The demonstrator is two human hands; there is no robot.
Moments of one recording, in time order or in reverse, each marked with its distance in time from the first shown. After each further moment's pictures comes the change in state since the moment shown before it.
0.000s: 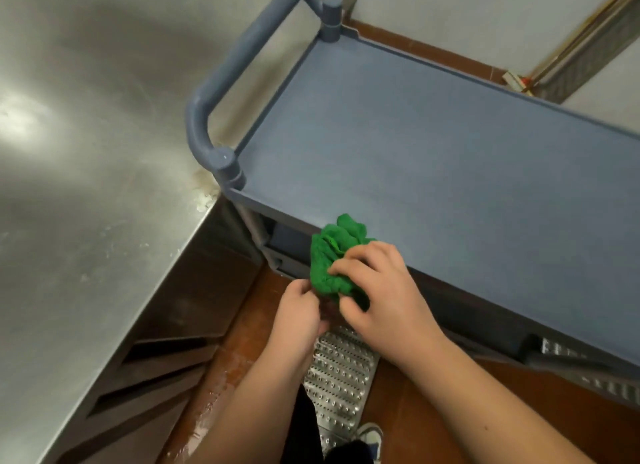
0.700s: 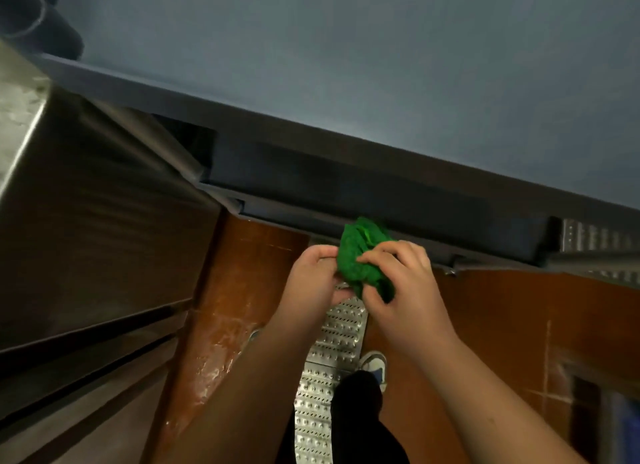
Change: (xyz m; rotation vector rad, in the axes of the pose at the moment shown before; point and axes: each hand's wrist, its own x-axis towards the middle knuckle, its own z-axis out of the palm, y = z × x) left_hand 0.104 -0.136 0.011 0.232 -0.194 -0.156; right_hand -0.117 0.123 0.128 0.020 0.033 0.451
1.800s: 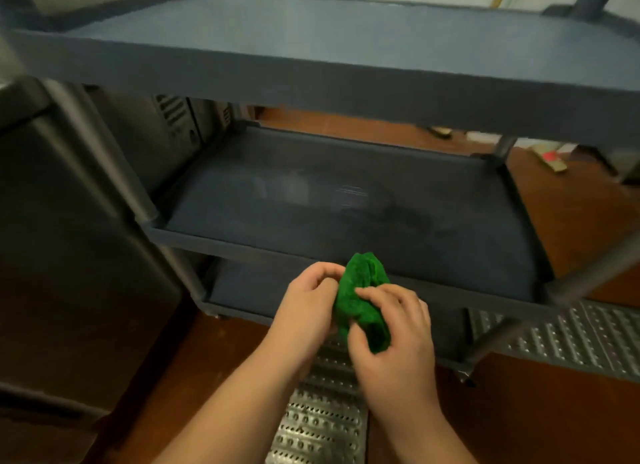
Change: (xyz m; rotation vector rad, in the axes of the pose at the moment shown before) left_hand 0.058 -0.130 0.062 0.232 -0.113 0.627; right_hand -0.066 0.138 0.093 0.241 0.634 -0.167
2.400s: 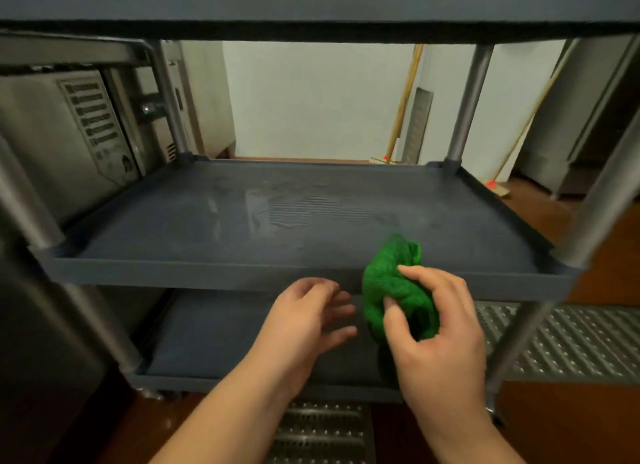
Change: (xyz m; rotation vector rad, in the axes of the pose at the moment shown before) left_hand 0.079 -0.109 0.014 -0.253 -0.139 0.026; right_hand -0.010 0.107 0.038 0.120 0.418 -0.112
